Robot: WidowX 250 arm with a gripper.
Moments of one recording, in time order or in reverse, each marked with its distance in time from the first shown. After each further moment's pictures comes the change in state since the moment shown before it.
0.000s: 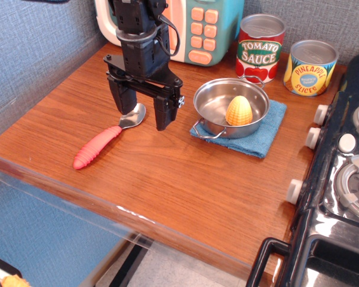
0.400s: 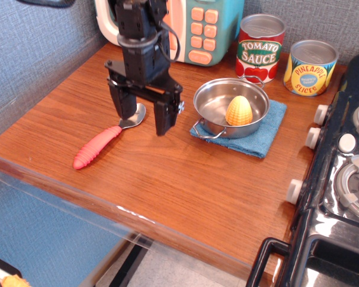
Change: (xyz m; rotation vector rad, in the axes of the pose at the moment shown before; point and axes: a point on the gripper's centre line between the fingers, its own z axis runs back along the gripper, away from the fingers) arm -0.003 0.000 -0.009 -0.005 0.024 -0.005
